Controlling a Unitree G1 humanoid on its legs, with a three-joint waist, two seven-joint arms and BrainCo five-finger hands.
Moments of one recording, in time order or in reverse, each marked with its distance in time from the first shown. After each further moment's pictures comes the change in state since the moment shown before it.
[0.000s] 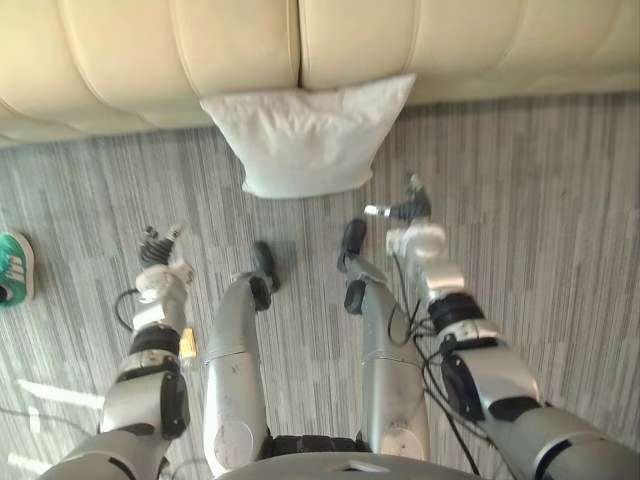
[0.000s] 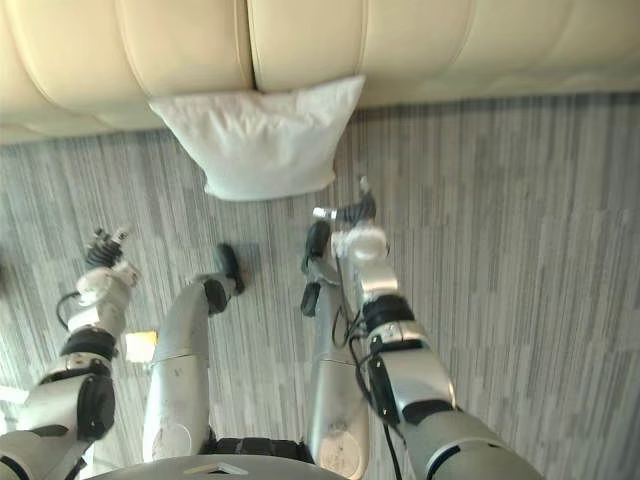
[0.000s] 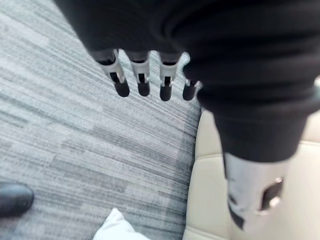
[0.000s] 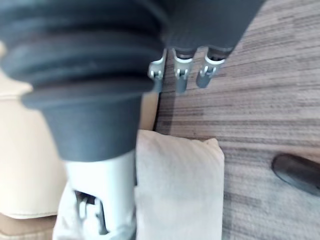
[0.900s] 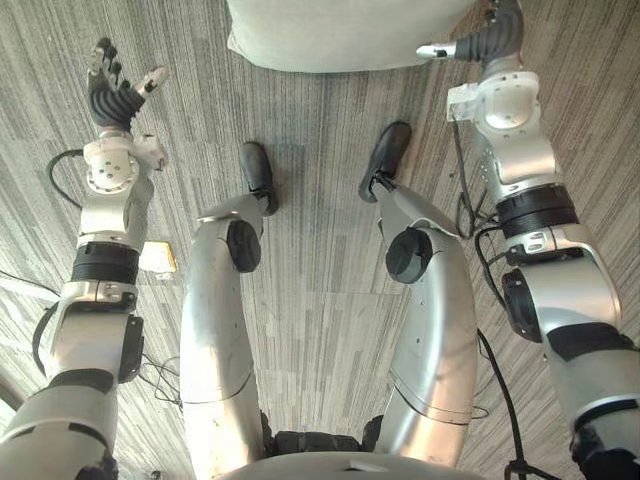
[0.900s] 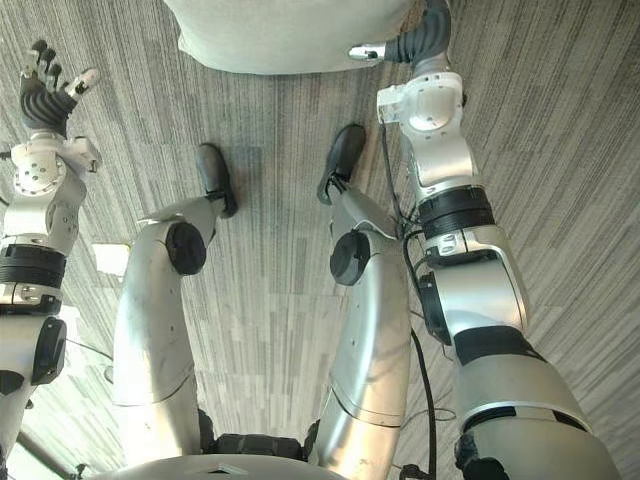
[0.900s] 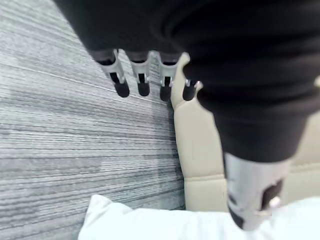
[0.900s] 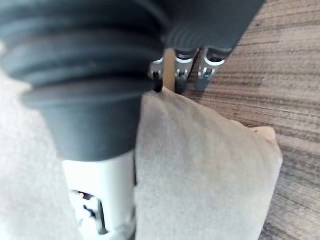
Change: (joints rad) left arm -0.274 0.244 -0.375 -0.334 -0.039 -0.025 0.041; right arm -0.347 -0.246 0.175 -0.081 0.143 -0.020 -0.012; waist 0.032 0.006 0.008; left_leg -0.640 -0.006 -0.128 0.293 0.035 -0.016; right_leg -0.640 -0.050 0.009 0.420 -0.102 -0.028
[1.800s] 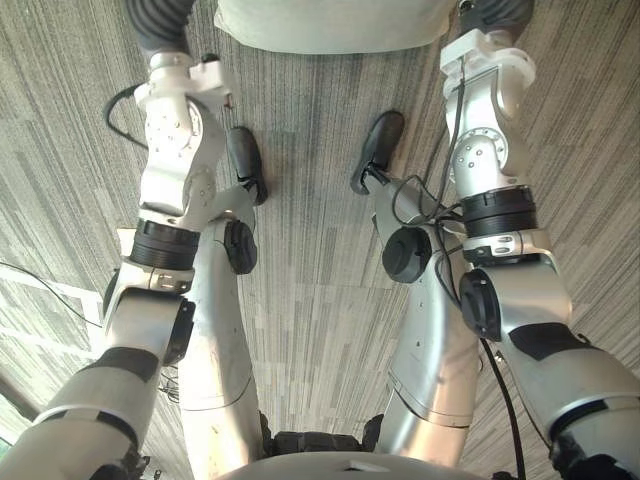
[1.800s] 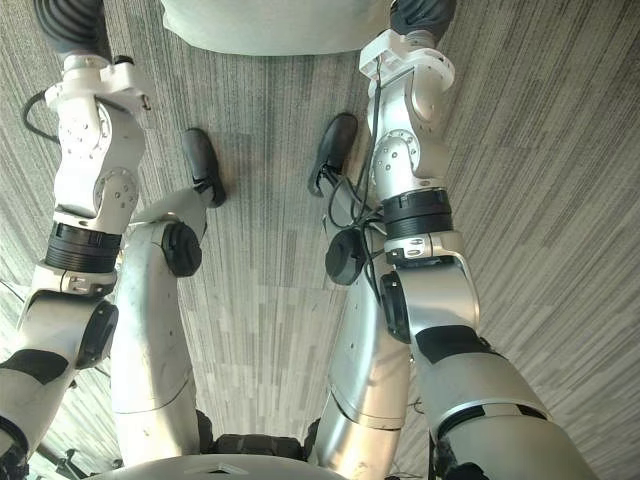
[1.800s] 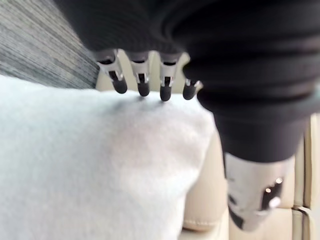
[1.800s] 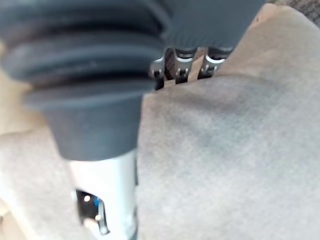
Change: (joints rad) left arm -0.186 -0.255 -0.085 -0.304 -0.001 -0.088 0.171; right arm 0.017 0.232 -0.213 -0.165 0.687 -0.179 -0.009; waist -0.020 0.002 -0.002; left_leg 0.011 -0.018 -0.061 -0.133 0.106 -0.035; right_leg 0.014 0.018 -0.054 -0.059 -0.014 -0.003
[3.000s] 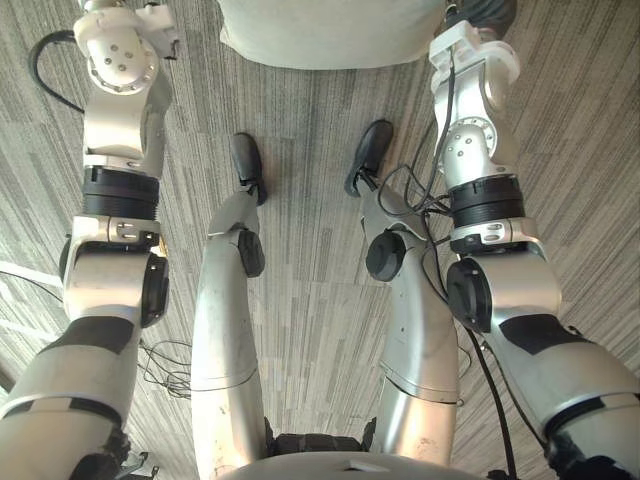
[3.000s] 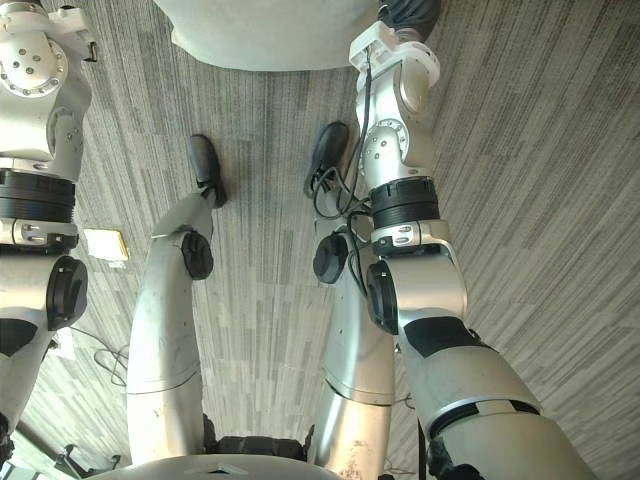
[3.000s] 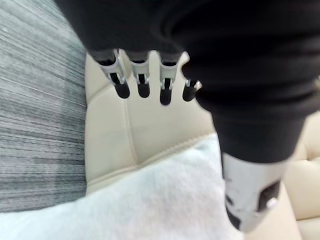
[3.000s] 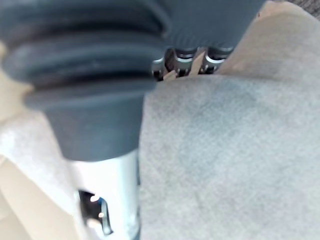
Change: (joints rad) left arm -0.181 0.166 0.135 0.316 0.217 0.216 0.019; right arm -0.067 0.011 -0.035 0.115 -0.080 0.053 -0.018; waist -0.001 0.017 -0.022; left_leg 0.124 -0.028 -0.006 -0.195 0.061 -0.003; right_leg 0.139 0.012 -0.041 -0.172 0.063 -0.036
